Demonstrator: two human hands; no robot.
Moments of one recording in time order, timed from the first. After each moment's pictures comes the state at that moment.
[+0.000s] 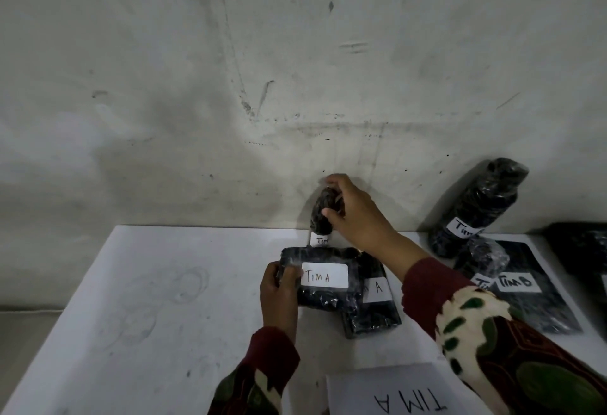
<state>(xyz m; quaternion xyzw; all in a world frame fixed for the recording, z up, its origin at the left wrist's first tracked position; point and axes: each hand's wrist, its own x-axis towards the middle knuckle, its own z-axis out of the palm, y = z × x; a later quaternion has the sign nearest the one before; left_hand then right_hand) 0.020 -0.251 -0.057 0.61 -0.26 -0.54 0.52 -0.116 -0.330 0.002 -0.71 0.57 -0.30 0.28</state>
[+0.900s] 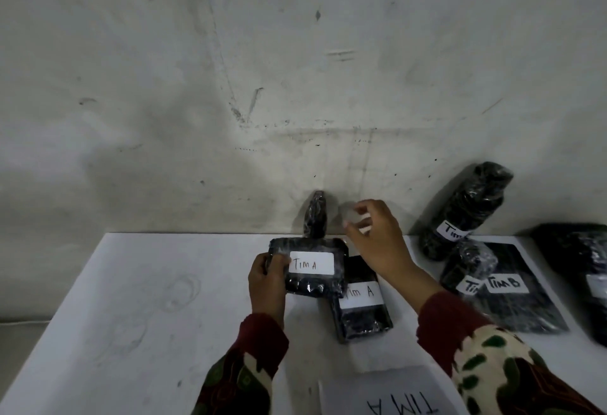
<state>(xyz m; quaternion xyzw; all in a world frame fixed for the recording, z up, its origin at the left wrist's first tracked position) 0.023 -0.276 -0.051 0.63 -0.25 -0.52 0.52 -0.144 -0.304 -0.019 -0.59 0.65 -0.40 0.26</state>
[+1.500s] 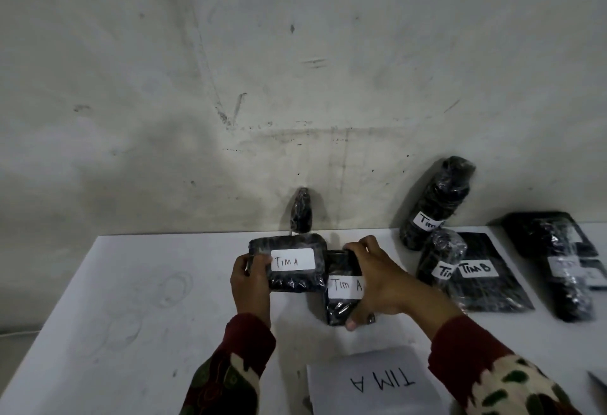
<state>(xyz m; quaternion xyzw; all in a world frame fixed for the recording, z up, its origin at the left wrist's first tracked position) 0.027 -0.255 -0.040 0.62 -0.24 -0.50 0.55 -0.174 -0.243 -0.013 -0.70 0.63 -0.03 0.34</state>
